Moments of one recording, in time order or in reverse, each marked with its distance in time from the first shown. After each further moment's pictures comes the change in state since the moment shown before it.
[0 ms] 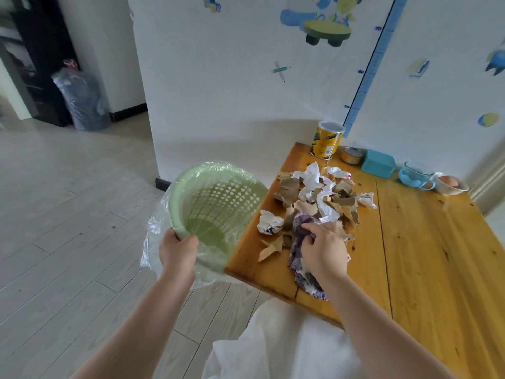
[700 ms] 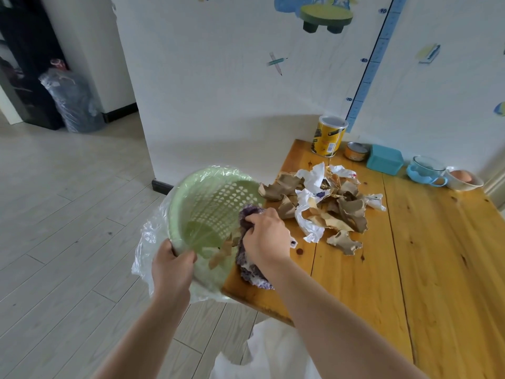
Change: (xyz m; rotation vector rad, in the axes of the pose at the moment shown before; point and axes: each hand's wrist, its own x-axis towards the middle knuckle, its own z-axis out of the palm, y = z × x) left_hand 0.005 0.002 0.004 0.032 -0.038 0.021; right_hand 0.025 -0.084 0.046 -0.018 -0.214 -0.136
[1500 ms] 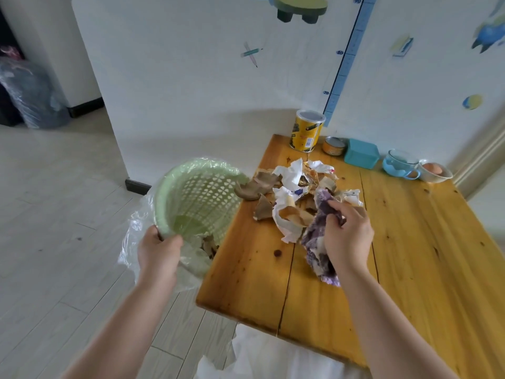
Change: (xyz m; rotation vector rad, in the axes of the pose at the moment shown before) left_hand 0.024 0.010 0.038 0.048 -0.050 -0.007; right_hand -0.003 0.115 -0.074 0.312 0.552 0.320
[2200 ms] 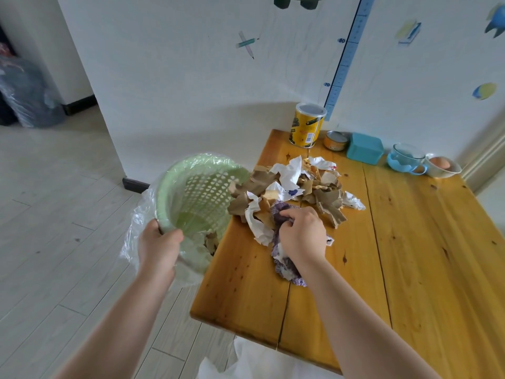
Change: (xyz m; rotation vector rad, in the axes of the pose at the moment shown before) left_hand 0.015 0.008 0.018 0.024 -0.052 0.016; right_hand -0.007 -0.018 0.054 -0.240 -0.333 -0.066
